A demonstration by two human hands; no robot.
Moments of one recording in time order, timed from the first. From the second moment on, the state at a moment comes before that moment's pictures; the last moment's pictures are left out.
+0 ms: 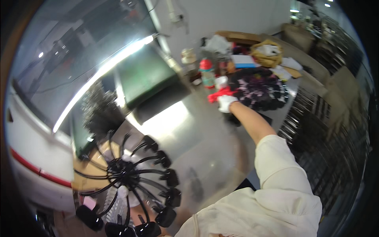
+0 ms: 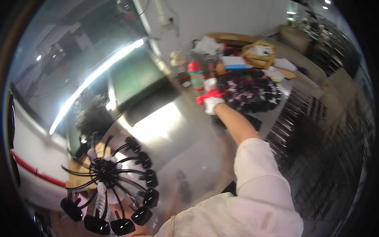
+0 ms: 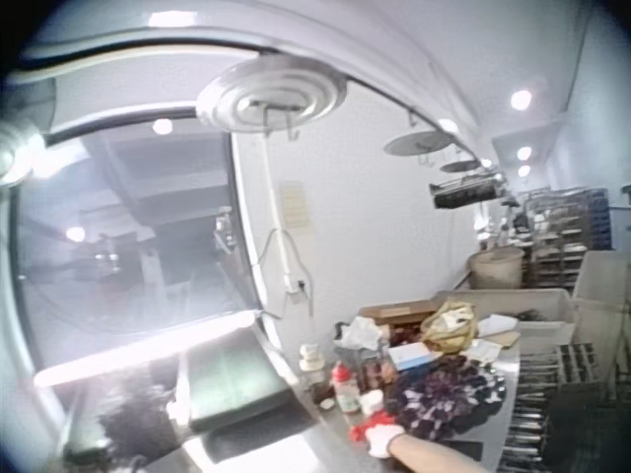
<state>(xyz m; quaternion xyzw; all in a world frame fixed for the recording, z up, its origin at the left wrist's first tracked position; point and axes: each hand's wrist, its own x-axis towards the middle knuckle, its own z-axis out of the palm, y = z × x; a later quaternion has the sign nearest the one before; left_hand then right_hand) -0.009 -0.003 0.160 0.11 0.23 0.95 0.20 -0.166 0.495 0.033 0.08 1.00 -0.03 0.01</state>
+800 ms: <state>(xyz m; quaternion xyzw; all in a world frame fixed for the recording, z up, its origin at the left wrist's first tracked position) -0.057 0.017 0.147 0.12 0.38 0.87 0.30 -0.038 0.248 0.038 -0.17 0.86 -0.46 -0.16</state>
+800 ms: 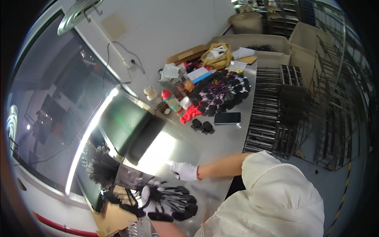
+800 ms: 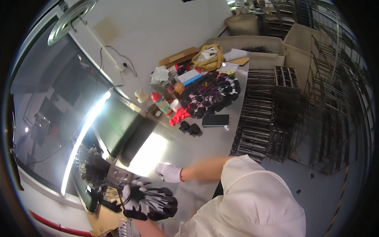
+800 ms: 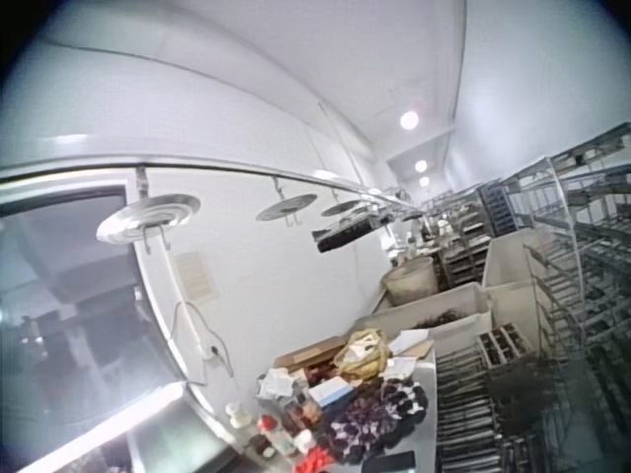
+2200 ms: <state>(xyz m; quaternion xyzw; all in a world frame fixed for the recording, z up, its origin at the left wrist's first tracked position) -0.062 0.114 0.213 0.06 0.63 0.70 0.33 0.037 0.229 0.037 0.03 0.77 -0.63 -0.11</state>
